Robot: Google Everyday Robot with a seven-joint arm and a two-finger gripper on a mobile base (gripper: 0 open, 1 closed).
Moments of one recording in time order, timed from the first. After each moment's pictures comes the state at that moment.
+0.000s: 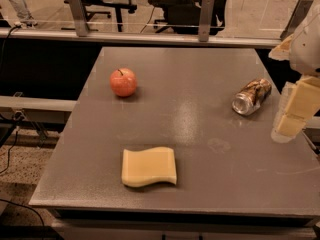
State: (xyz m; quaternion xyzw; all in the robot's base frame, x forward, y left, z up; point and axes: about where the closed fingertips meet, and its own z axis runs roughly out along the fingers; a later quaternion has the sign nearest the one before) arm 0.438 -0.217 0.976 -0.60 0.78 -0.03 0.16
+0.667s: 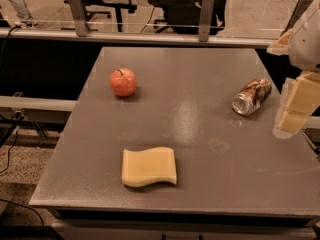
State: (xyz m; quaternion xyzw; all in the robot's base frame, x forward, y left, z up) arm 0.443 -0.216 0.982 -0.62 0.77 -0.04 0.16
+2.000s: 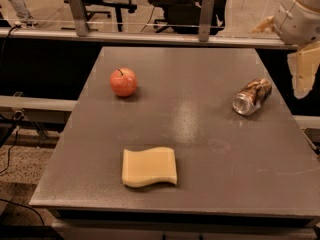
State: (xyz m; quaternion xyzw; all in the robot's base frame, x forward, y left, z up) arm 0.550 -0.268 0.966 -0.80 0.59 -0.10 0.08
